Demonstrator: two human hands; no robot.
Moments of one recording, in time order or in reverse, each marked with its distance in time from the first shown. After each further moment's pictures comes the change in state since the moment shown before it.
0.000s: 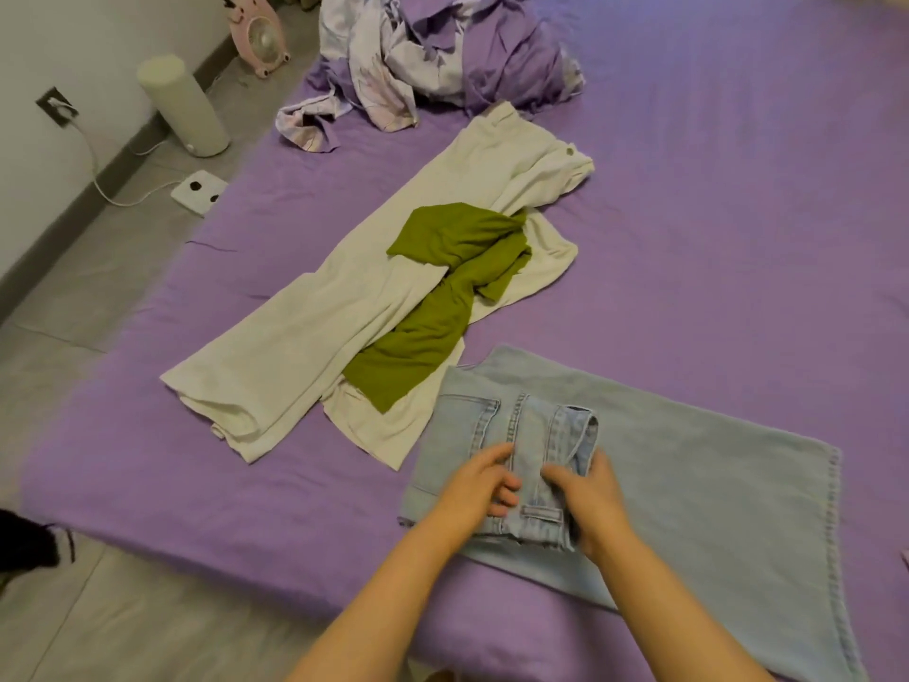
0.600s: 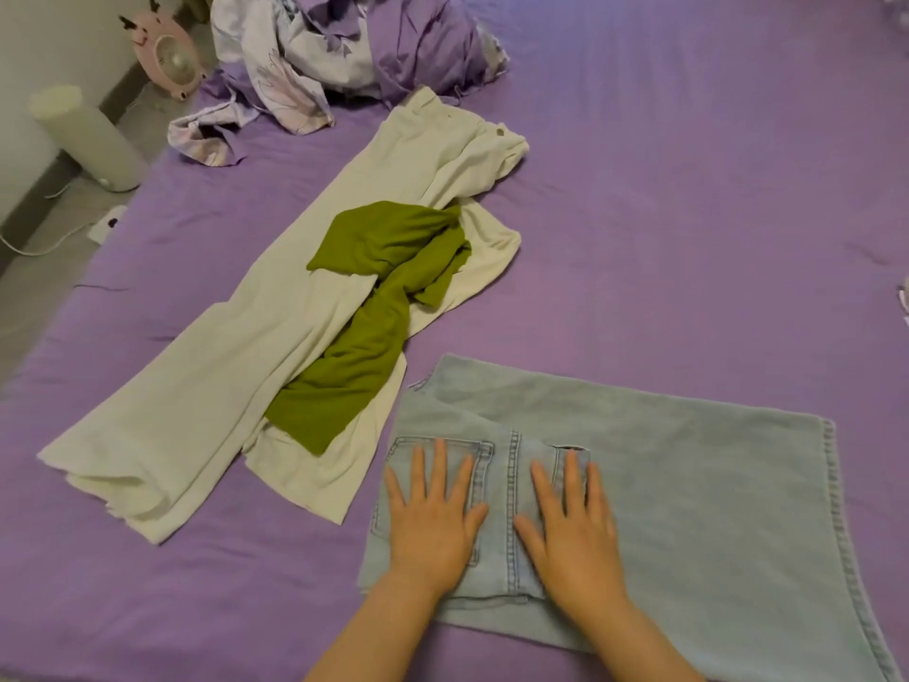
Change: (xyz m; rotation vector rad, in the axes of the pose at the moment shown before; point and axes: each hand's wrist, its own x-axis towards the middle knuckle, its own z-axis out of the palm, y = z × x) left_hand 0.076 -0.058 0.007 1.558 0.336 0.258; right_hand 0.049 0.079 -0.030 -1.129 0.028 -0.370
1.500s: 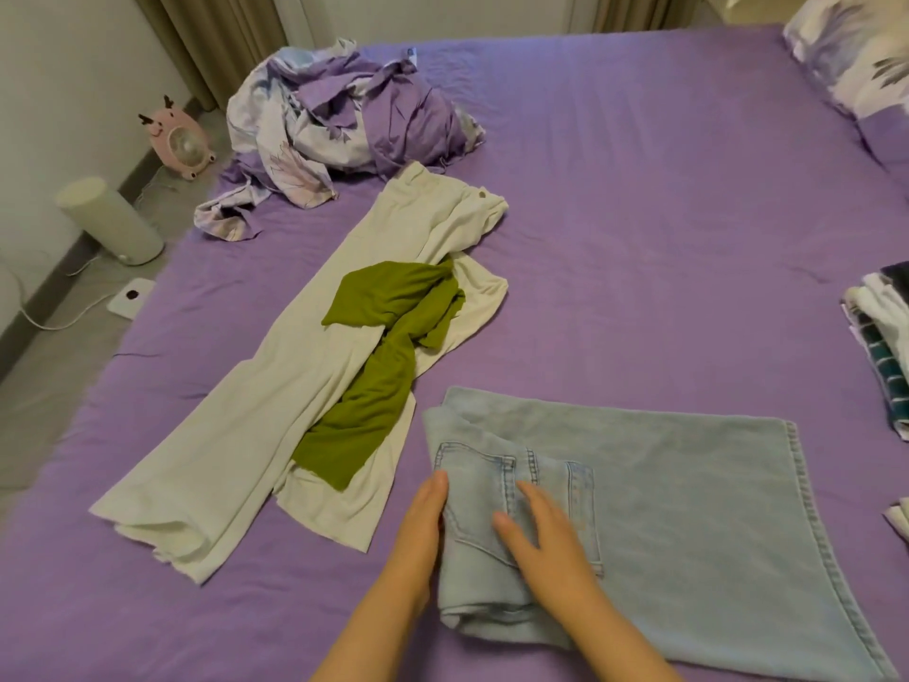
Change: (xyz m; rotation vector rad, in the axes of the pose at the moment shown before) left_hand -0.033 -0.016 -0.079 -1.789 -0.184 -0.375; right_hand -0.028 -0.057 -0.042 0.614 -0.017 0.056
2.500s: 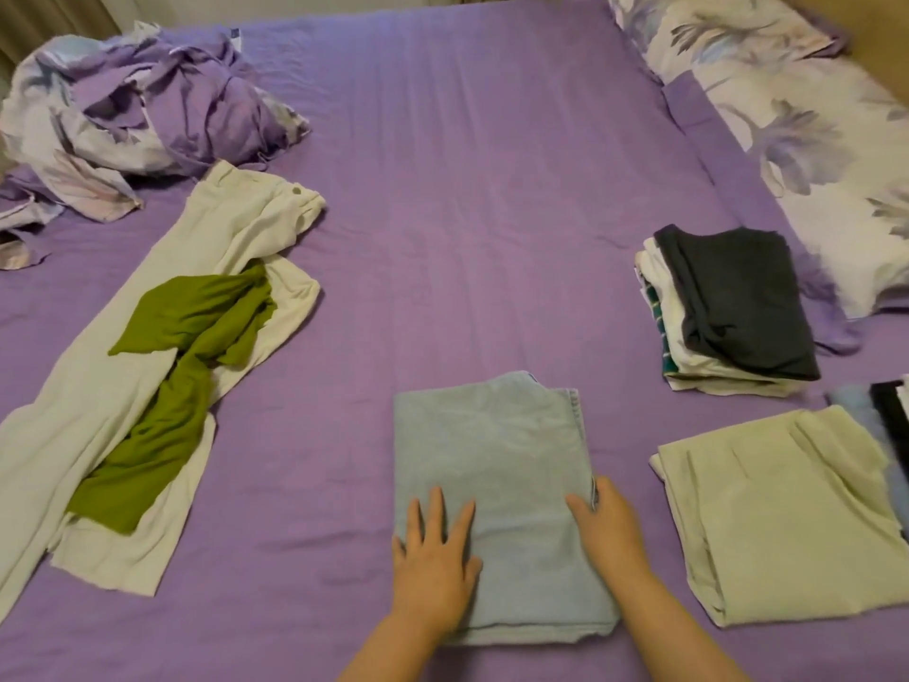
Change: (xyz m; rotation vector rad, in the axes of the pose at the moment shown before) left_hand 0.008 -0.129 0.228 1.770 -0.171 0.264; right_hand -0.008 0.208 -0.237 0.104 0.358 0.359
